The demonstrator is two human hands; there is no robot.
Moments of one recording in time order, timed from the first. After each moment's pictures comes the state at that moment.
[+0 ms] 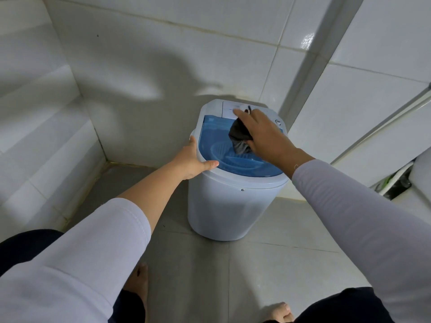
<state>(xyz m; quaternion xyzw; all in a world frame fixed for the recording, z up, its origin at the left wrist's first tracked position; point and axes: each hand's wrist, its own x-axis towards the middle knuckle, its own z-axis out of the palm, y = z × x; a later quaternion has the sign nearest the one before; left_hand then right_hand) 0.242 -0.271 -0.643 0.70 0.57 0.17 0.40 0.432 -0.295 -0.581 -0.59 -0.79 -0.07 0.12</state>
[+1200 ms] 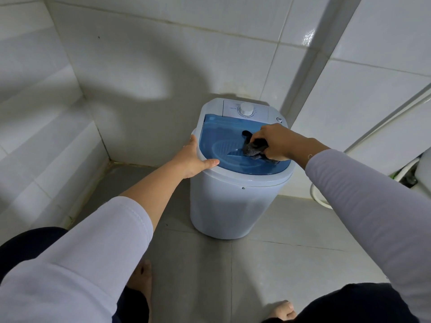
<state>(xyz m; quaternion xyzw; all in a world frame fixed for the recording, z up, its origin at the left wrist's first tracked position) 0.243 -0.271 -0.644 0.70 0.58 0.16 0.38 0.454 -0.298 -0.566 -0.65 -0.75 0.03 -0.10</state>
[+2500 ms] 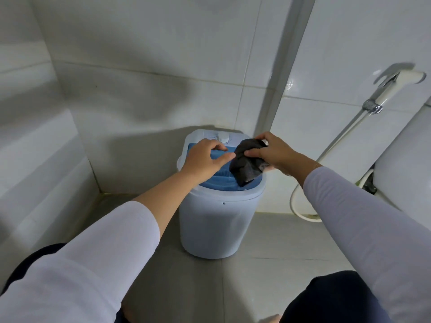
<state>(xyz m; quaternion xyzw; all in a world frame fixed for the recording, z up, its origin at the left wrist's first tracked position) 0.286 -0.312 -0.568 0.78 0.43 0.35 0.28 0.468 -0.359 -0.518 -0.72 -0.52 0.31 0.34</state>
